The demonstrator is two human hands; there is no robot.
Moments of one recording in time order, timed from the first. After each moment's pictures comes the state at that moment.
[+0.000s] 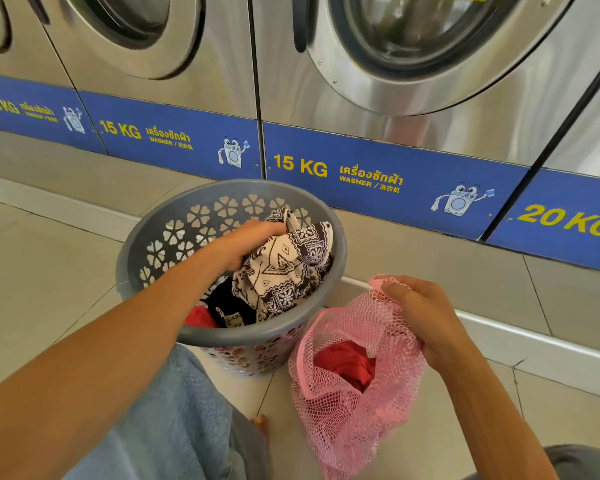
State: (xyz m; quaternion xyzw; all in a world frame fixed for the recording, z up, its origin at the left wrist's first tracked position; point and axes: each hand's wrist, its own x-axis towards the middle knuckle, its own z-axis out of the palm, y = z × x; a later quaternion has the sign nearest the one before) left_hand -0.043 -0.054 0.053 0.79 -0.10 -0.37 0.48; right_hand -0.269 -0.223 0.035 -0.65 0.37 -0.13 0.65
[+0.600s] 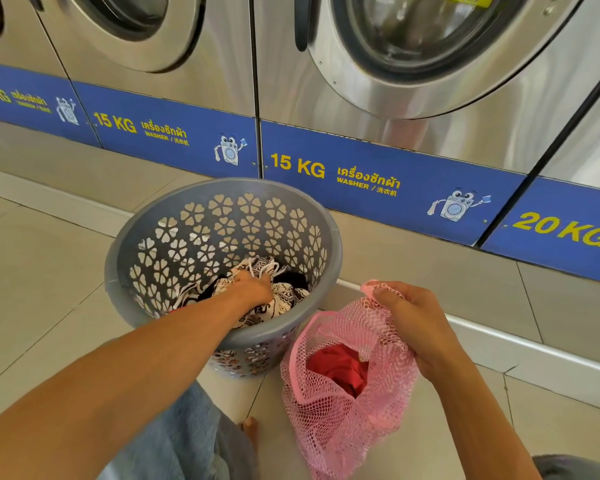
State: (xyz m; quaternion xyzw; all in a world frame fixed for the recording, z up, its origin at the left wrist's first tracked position) left_hand -0.059 -0.075 -0.025 0.93 -0.25 -0.26 -0.09; right_hand -0.265 -0.222 0.031 -0.69 0.35 -0.12 0.62
